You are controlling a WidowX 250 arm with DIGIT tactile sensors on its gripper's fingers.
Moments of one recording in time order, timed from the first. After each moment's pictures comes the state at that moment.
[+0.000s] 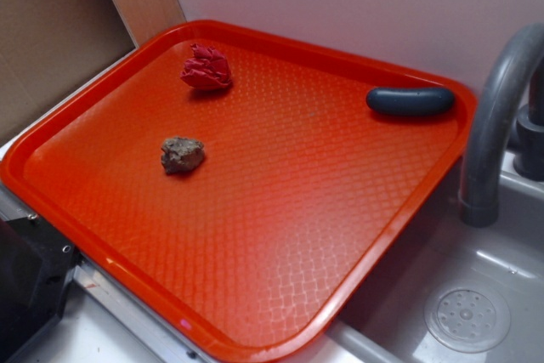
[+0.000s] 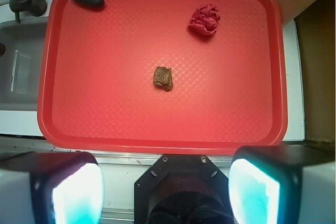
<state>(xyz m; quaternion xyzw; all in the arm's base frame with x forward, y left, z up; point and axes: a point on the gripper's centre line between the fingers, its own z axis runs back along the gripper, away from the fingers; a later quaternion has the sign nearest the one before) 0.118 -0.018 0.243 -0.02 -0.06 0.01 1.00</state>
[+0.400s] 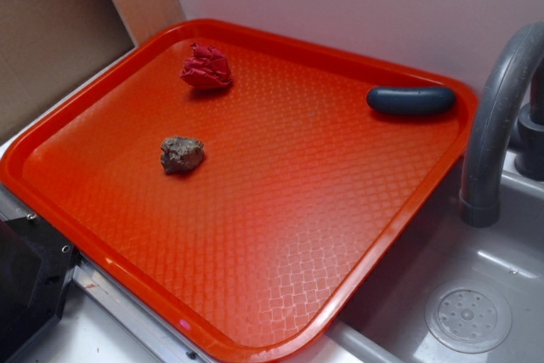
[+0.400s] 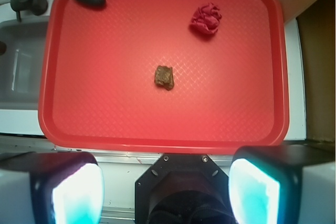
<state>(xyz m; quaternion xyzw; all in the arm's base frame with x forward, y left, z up) 0.118 -0.018 0.240 -0.01 -0.06 0.02 1.00</state>
